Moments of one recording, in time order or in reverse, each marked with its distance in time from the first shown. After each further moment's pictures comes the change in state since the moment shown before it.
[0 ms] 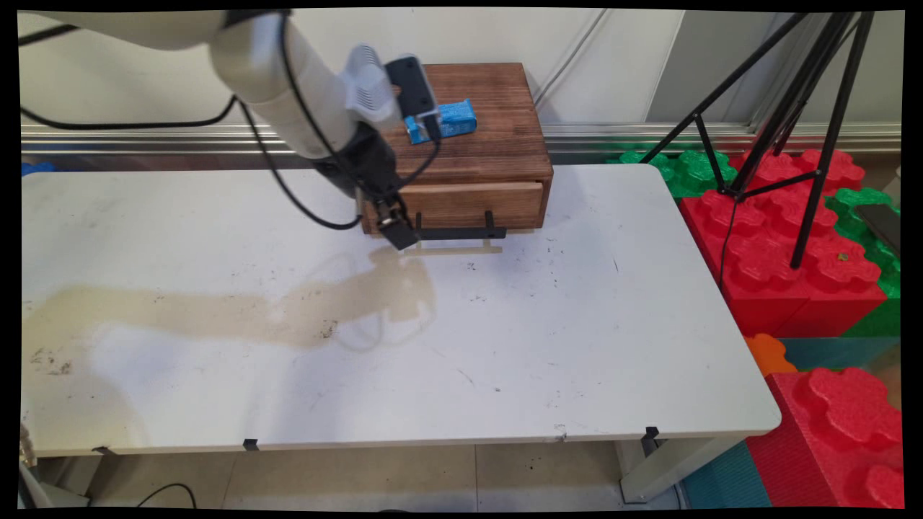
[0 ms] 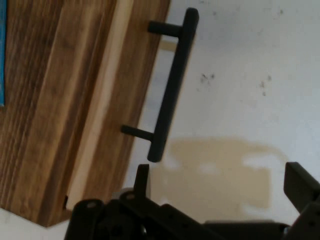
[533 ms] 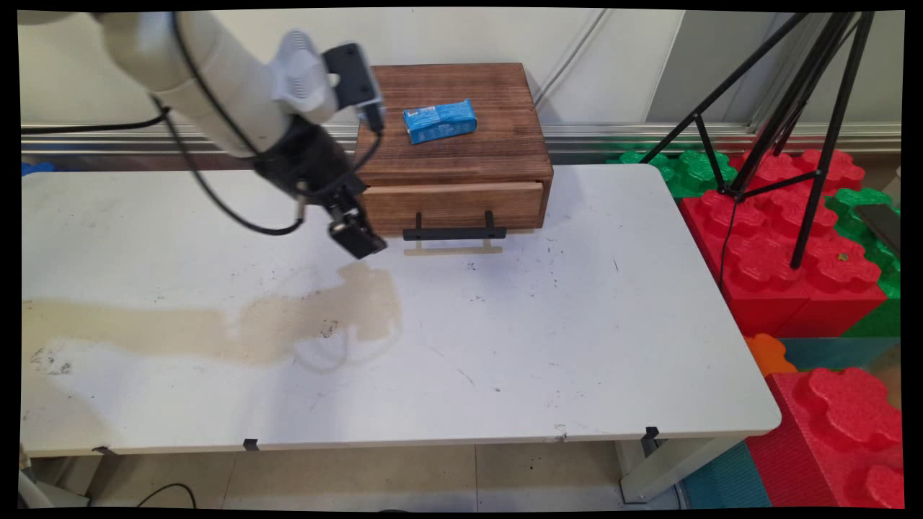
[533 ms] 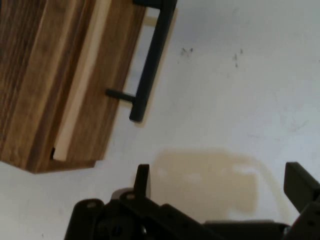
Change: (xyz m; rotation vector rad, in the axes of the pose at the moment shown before) arm -0.039 0.007 -0.047 -0.036 0.011 -0.034
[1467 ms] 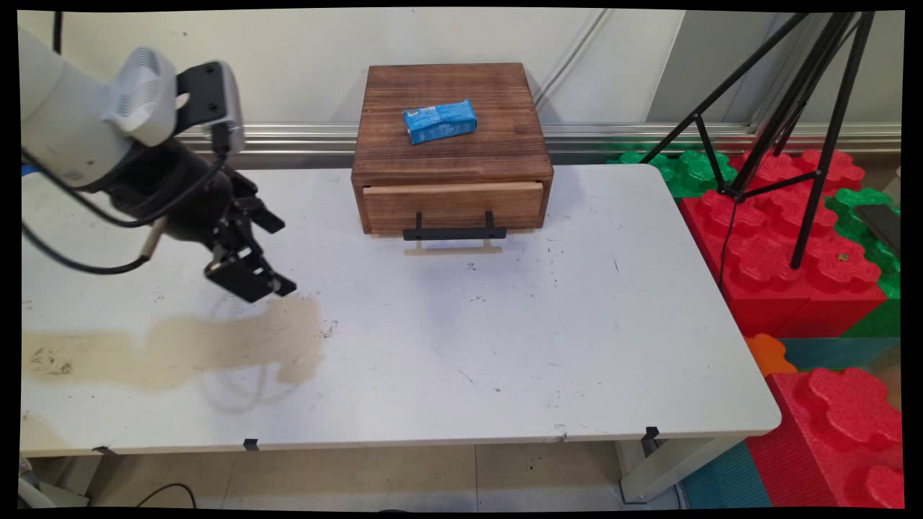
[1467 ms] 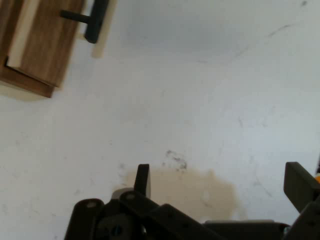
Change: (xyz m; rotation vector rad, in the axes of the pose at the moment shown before) arm -0.097 0.005 -0.055 -0.107 0.007 -0.027
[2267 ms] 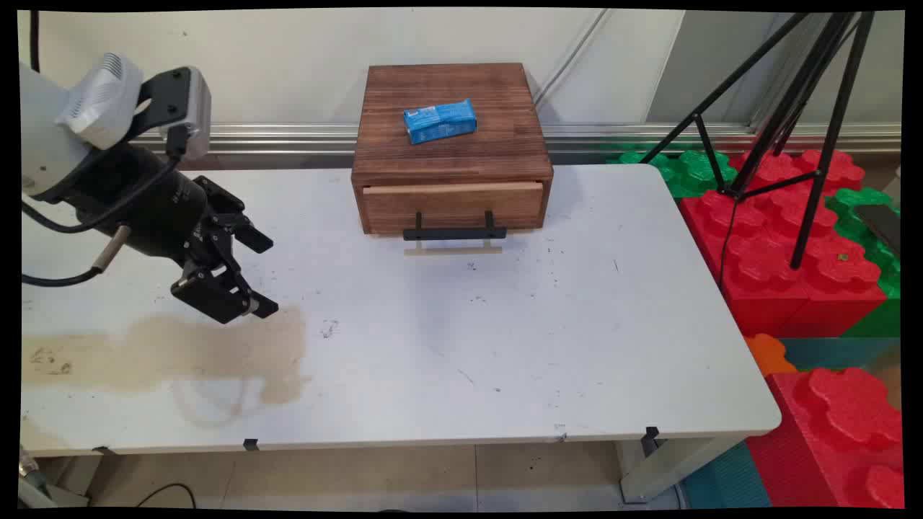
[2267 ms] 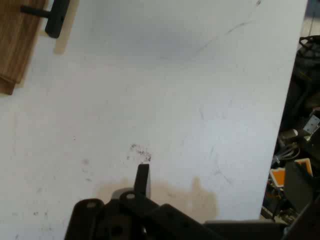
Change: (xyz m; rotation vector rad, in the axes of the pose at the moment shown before) arm -0.020 0.002 -0.012 -0.093 0.027 -0.006
